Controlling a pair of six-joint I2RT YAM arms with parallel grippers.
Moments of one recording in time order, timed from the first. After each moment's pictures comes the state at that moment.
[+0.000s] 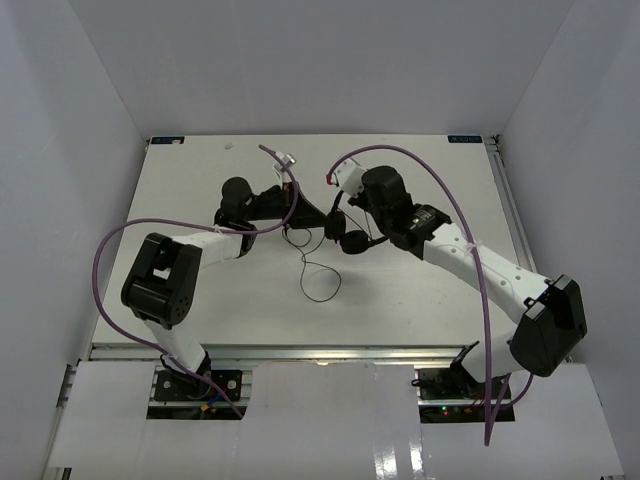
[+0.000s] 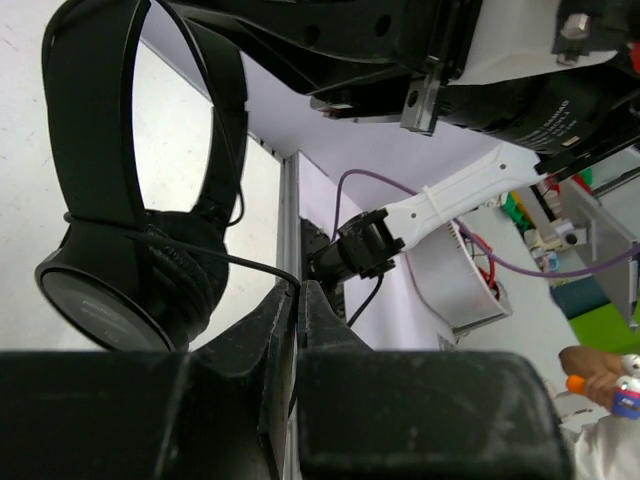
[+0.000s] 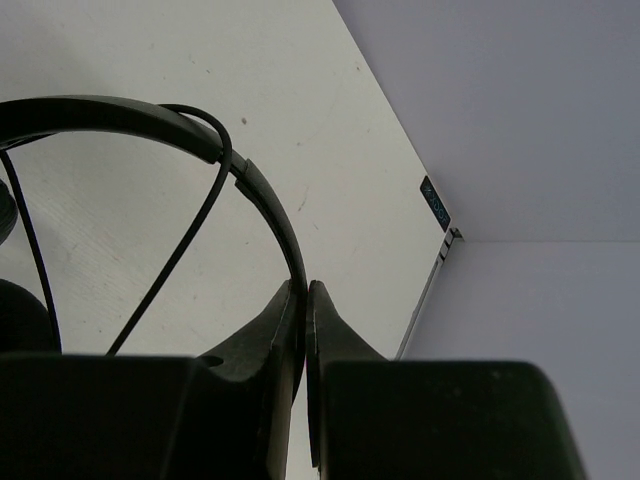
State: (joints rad) left arm -0.38 1.74 0.94 1.04 1.19 -1.02; right arm 0.74 1.42 1.22 -0.28 0.48 -0.65
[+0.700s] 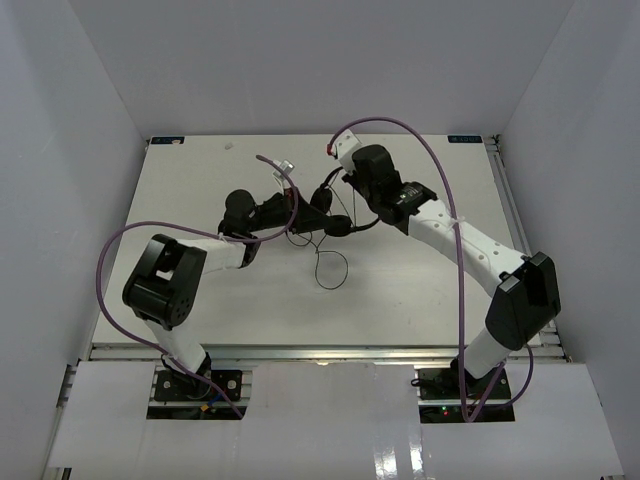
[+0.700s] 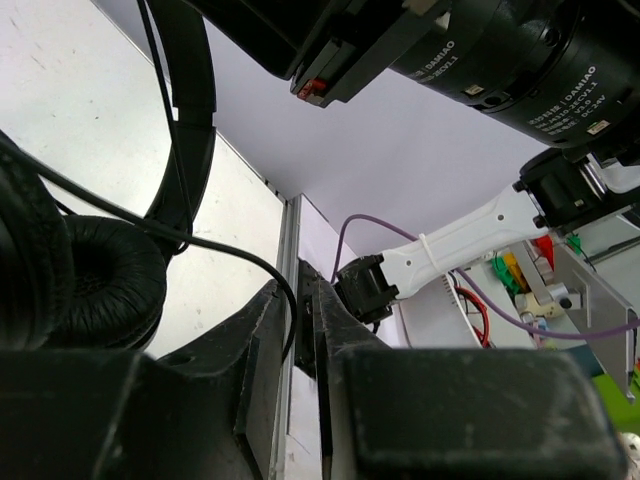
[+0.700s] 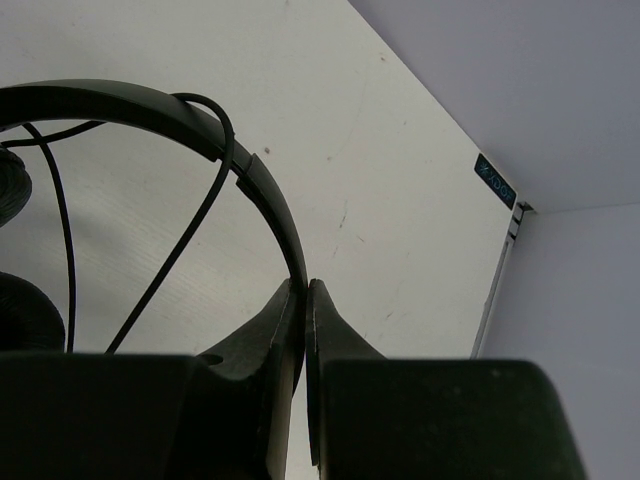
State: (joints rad) left arm -0.41 1.74 0.84 1.17 1.00 -1.12; right arm 0.70 1.60 1.42 -0.35 0.46 -0.42
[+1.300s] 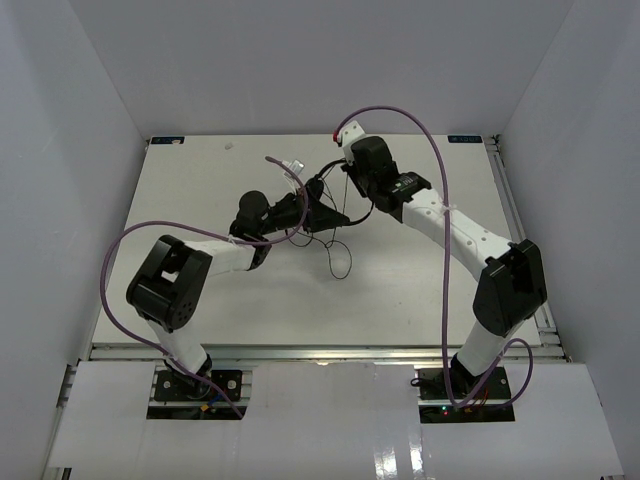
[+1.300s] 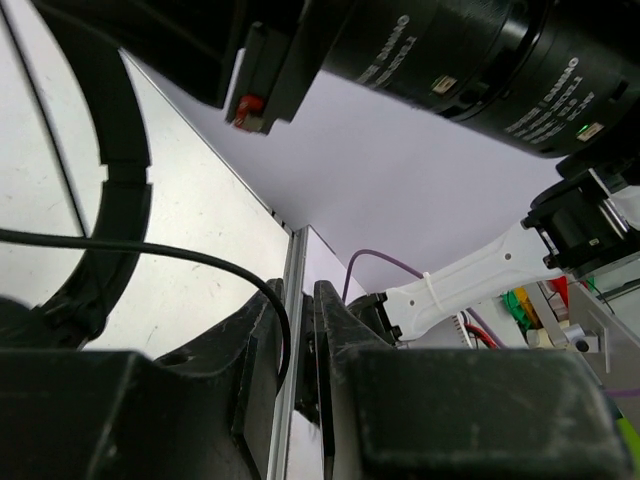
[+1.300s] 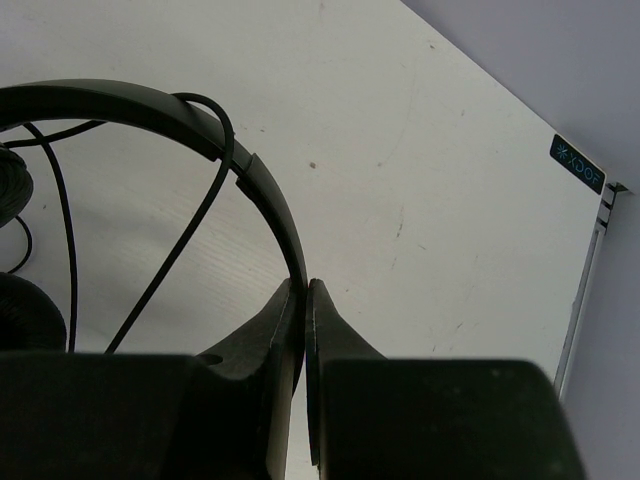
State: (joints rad) left arm -0.50 1.74 0.86 1.12 0.85 -1.09; right arm 0.65 1.70 1.50 -0.37 0.37 -0.23
